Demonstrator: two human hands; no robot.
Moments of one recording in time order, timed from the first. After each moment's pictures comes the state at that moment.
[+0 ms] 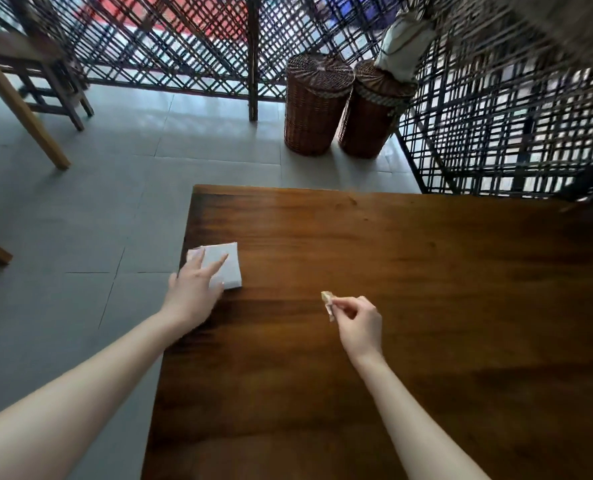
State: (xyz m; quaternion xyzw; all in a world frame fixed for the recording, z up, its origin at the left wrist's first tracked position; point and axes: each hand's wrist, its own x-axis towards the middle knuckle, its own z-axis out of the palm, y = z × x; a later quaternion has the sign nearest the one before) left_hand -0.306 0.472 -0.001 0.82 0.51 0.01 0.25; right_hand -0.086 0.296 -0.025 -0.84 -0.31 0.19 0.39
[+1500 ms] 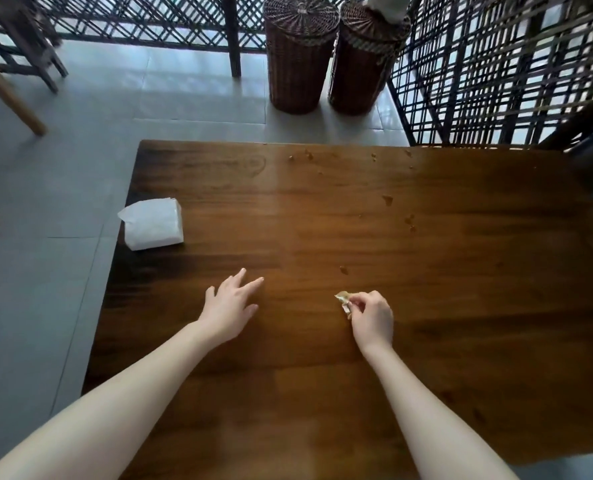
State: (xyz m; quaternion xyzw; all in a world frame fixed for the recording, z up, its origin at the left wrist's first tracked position) left_hand -0.198 0.318 -0.049 0.86 0.43 -0.13 0.26; right_hand 0.021 0.163 -0.059 -0.91 -0.31 0.16 0.23
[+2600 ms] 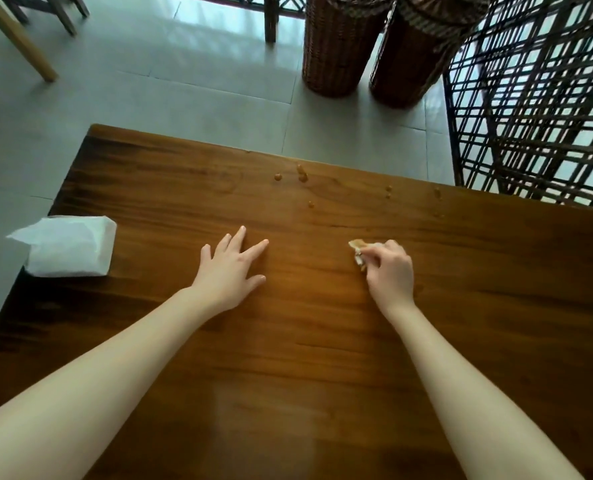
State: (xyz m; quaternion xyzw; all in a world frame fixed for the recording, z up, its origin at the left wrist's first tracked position) left_hand -0.038 0.424 -0.054 0.84 0.48 -0.14 0.21; right_hand 0.222 0.328 -0.075 -0.83 -0.51 0.10 0.20
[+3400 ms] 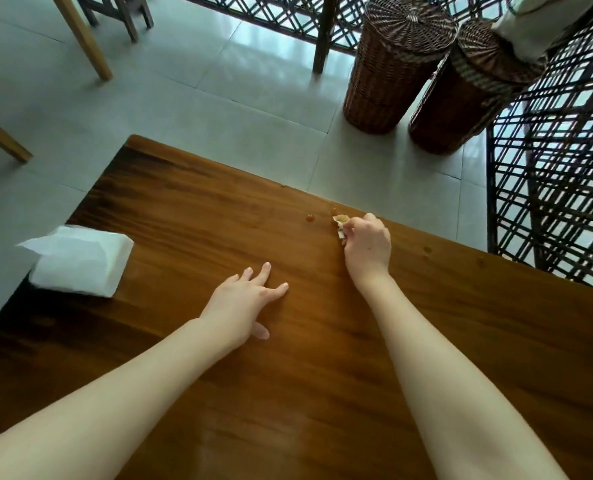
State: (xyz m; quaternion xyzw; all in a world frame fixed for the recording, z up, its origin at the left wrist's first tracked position) left_hand -0.025 0.454 -0.048 0.84 0.45 -0.24 0.20; right_hand 0.189 0.493 -0.075 -0.79 -0.58 0.08 0.16
